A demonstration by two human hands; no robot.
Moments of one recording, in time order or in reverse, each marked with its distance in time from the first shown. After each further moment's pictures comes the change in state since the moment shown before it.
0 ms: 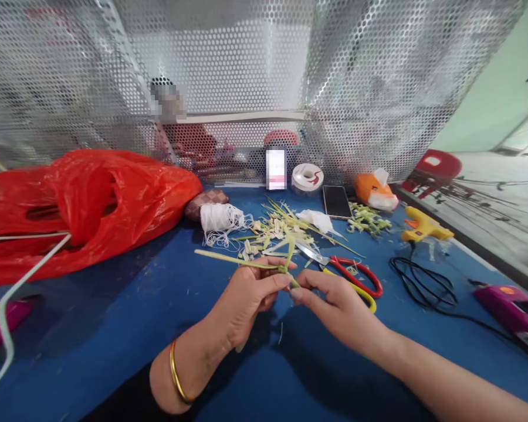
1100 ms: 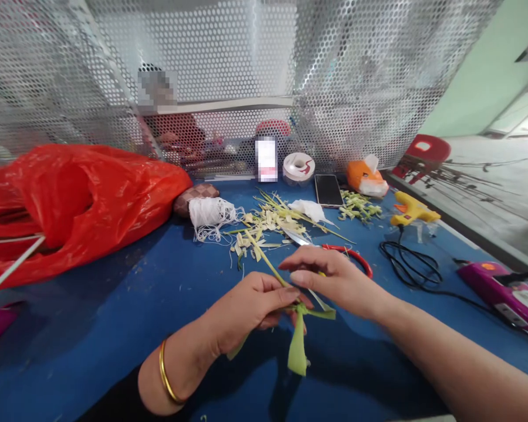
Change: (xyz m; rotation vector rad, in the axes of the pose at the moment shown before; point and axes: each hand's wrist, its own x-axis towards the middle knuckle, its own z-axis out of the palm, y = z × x) left_hand -0.012 0.004 0.010 0.246 -0.331 -0.222; right_hand 0.004 -0.003 -0.023 0.242 -0.044 0.080
